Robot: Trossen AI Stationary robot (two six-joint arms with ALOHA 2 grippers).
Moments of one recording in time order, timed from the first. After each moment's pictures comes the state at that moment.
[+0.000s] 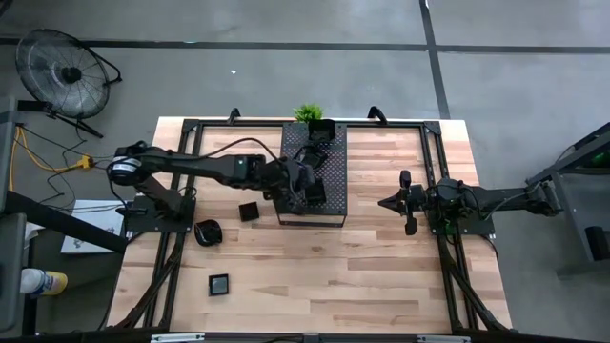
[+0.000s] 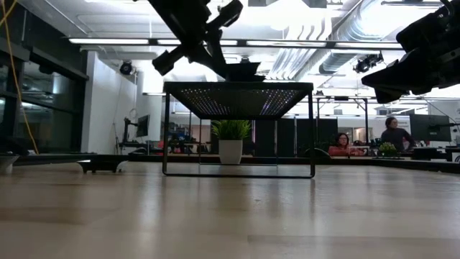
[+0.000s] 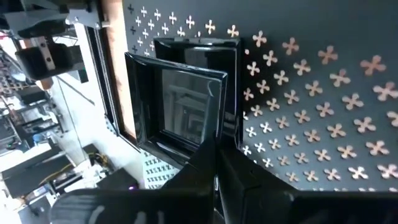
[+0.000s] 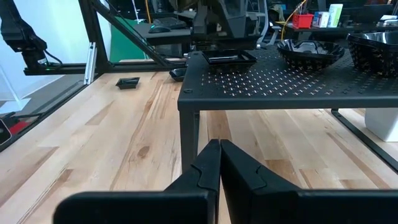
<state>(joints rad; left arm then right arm) 0.03 1.56 1.25 -0.46 -0.21 1.56 0.01 0.16 0.01 0.03 0.01 0.04</state>
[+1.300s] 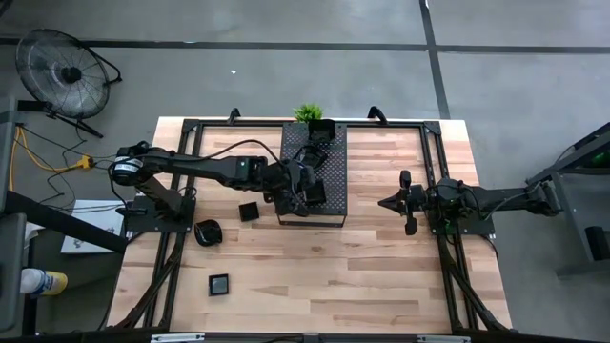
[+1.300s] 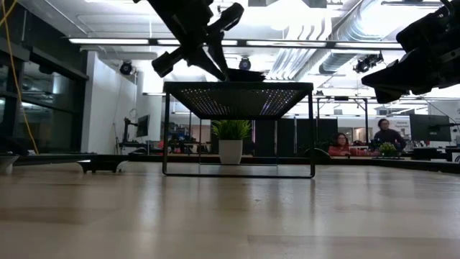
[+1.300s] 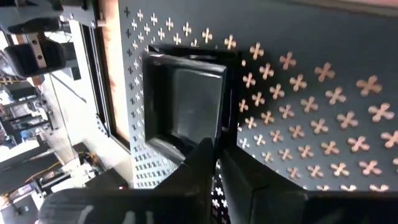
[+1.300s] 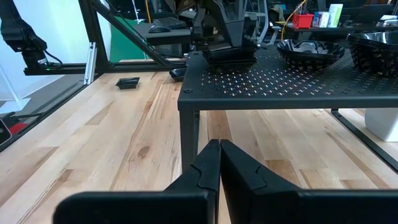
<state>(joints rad) 0.02 1.57 1.25 -0.46 -0.20 1.51 0.01 0.16 0.01 0.03 0.01 0.04</state>
